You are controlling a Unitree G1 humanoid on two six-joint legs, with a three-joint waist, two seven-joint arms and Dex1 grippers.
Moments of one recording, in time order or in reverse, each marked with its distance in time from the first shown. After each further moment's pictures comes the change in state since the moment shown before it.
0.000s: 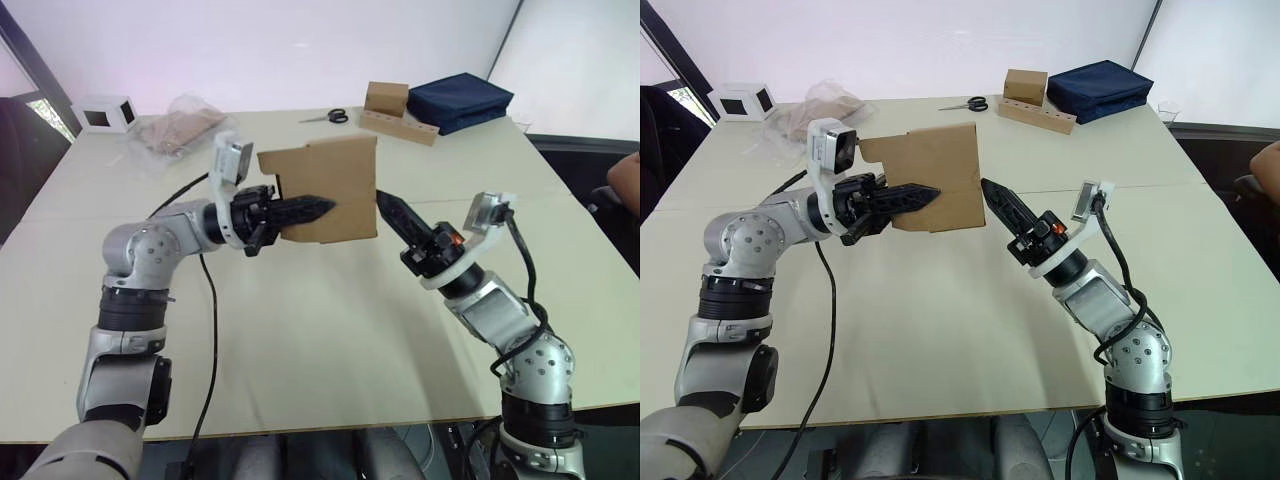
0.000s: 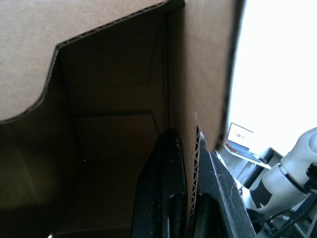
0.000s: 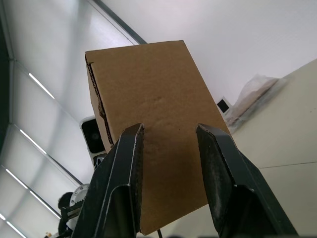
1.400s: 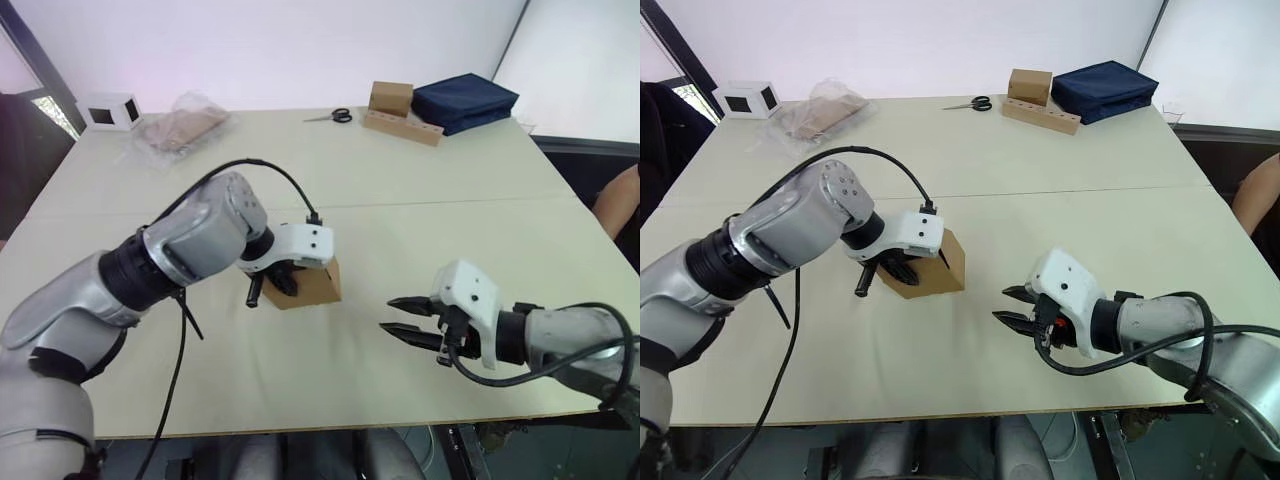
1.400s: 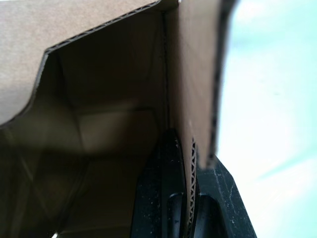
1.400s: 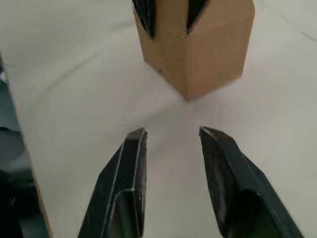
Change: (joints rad) left arm -0.391 0.299 -0.924 -0.257 0.871 0.066 -0.267; right arm 0.212 -0.745 0.056 -0.460 -0.488 0.260 0.241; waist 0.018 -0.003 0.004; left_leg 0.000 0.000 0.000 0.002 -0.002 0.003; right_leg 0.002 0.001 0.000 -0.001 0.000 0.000
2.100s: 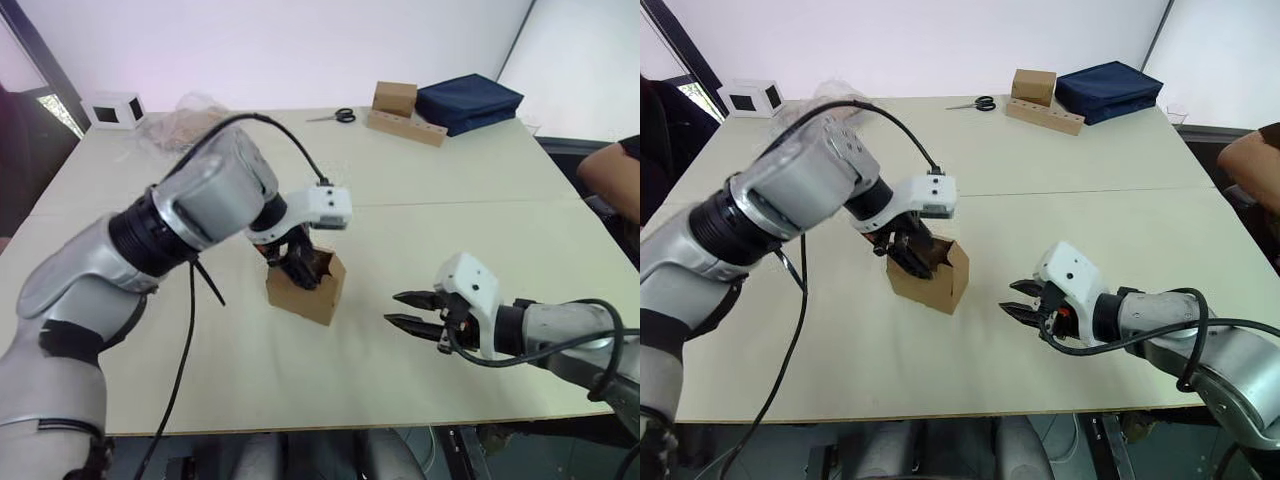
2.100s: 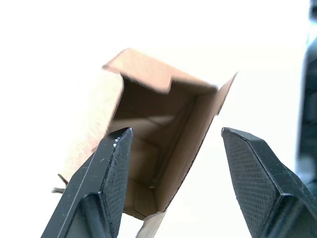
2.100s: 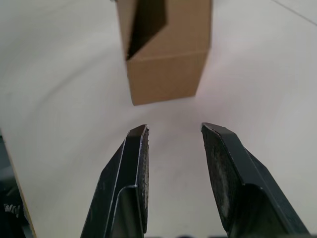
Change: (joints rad) left arm -0.184 -0.061 0.078 0.106 -0.179 0.295 -0.085; right arm -0.054 0.053 0.017 0.102 -0.043 0.001 0.054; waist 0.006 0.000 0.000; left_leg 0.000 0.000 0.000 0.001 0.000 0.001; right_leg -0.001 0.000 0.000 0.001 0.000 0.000
